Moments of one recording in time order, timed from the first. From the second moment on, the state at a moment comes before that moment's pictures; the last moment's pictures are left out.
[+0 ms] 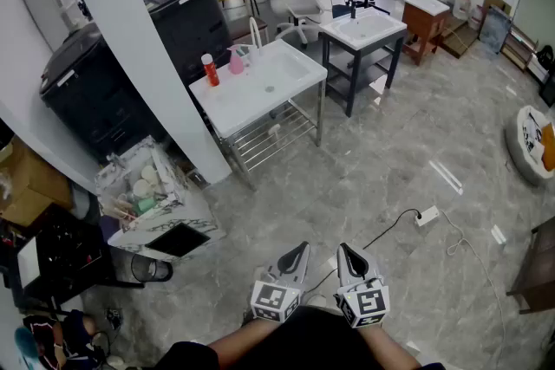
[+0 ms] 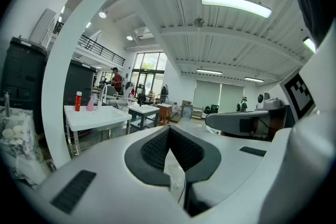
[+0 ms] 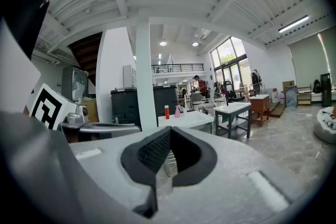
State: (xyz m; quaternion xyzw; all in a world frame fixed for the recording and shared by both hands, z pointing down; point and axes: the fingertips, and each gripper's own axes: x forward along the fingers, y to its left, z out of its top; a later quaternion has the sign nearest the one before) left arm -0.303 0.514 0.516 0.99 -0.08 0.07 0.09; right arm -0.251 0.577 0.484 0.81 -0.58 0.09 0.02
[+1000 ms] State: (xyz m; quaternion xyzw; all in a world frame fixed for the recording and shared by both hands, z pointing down) left arm -0.198 0.369 0.530 0.99 -0.10 0.05 0.10; right arm -0.127 0.482 0.499 0.84 -0.53 0.10 0.02
